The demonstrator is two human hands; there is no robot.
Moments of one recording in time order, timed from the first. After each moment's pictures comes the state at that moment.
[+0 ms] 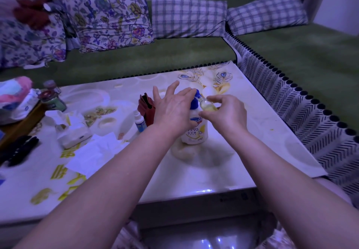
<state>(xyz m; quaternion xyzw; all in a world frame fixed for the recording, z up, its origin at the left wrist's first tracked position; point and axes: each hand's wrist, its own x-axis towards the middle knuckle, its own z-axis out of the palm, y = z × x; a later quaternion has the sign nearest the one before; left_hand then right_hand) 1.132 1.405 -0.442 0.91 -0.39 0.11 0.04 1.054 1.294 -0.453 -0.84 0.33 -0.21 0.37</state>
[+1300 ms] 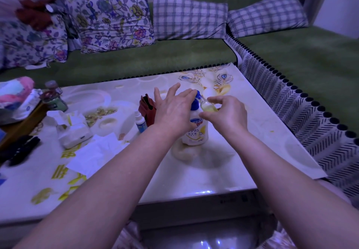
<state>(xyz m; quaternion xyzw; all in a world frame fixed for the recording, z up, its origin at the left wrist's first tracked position) 1.132 1.406 -0.441 0.91 -0.39 0.10 0.03 1.054 1.294 -0.452 -0.85 0.32 -0.21 0.36</state>
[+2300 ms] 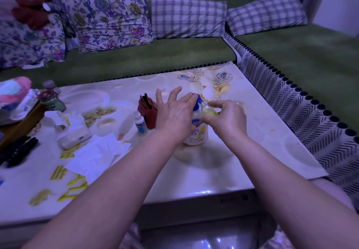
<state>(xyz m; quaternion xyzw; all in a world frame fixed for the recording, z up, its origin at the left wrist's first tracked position) 1.130 1.406 -0.456 0.90 -0.40 0.15 0.01 1.053 1.298 -0.465 -0.85 0.32 -0.21 0.36</state>
